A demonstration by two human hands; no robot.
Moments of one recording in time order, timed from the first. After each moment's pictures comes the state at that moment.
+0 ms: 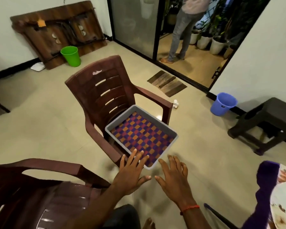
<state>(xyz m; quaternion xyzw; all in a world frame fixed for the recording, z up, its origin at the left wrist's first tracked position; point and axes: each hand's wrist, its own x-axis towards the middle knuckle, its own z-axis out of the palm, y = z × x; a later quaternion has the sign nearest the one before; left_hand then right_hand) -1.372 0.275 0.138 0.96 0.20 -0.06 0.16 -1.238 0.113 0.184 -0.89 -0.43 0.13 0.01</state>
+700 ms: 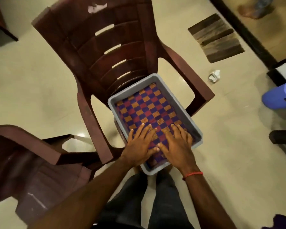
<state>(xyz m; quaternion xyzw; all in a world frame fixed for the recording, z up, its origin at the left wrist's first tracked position) -1.215 0.392 0.025 0.89 0.35 -0.13 0.28 -1.051 0.308 0.080 -0.81 -0.53 0.27 0.01</state>
